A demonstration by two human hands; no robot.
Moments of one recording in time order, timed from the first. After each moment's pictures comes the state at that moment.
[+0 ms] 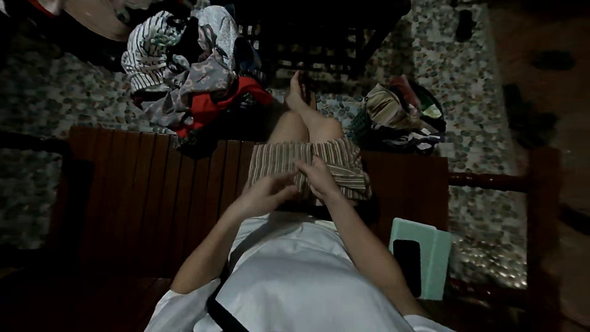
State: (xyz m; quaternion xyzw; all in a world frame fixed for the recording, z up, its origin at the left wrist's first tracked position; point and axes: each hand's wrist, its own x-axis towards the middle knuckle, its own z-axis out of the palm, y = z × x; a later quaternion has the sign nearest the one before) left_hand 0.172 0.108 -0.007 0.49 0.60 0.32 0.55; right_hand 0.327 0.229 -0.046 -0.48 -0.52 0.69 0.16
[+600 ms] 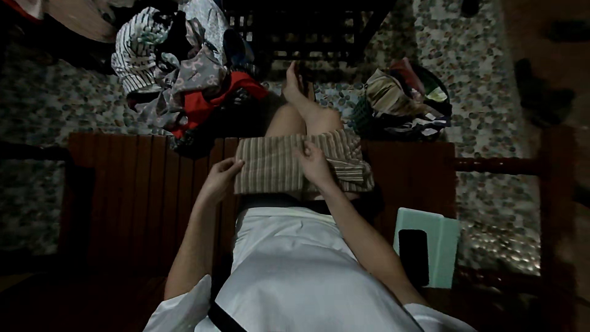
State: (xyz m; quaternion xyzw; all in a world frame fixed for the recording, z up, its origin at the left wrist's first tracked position) left_hand 0.099 0.081 -0.058 0.20 0.71 0.45 0.50; right_hand 0.316 0.238 -0.053 -0.51 -0.63 0.56 0.15
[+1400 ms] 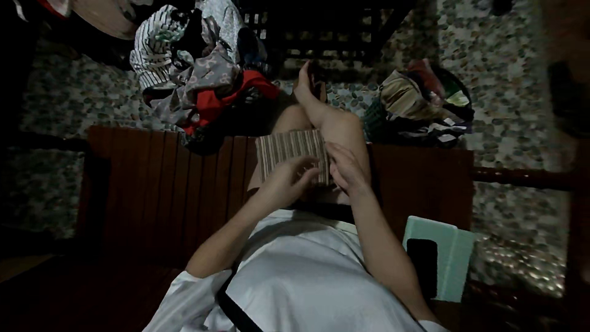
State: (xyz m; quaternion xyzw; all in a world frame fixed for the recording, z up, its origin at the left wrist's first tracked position) left_hand 0.197 0.142 0.002 0.56 0.64 0.35 0.40; right_hand 0.354 0.265 -0.047 -0.49 -0.45 0.72 0.17
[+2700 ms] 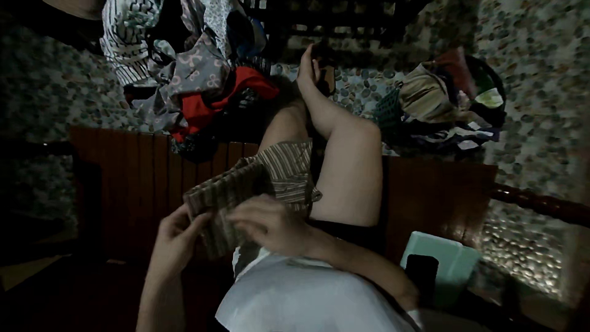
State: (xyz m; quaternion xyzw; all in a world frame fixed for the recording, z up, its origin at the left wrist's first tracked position) left_hand 0.107 0.035 0.035 0.18 0.78 0.49 0.35; right_hand 0.266 0.196 -0.004 -0.09 -0.78 0.57 0.23
